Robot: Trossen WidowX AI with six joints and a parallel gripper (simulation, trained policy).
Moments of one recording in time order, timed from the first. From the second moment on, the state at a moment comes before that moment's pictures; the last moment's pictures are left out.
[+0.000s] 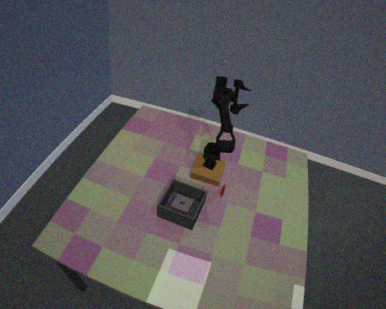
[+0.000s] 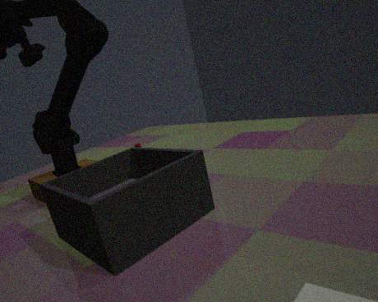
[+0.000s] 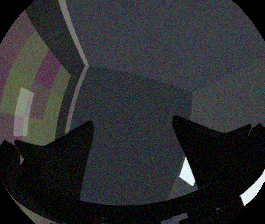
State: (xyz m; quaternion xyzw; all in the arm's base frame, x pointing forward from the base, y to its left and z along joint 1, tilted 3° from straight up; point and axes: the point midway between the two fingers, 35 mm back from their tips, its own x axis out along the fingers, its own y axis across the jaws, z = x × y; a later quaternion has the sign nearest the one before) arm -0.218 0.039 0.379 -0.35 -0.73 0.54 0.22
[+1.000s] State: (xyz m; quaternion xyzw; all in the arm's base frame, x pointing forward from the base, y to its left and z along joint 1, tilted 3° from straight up) arm -0.181 -0.157 0.277 -0.09 -0.75 0.64 -0.12
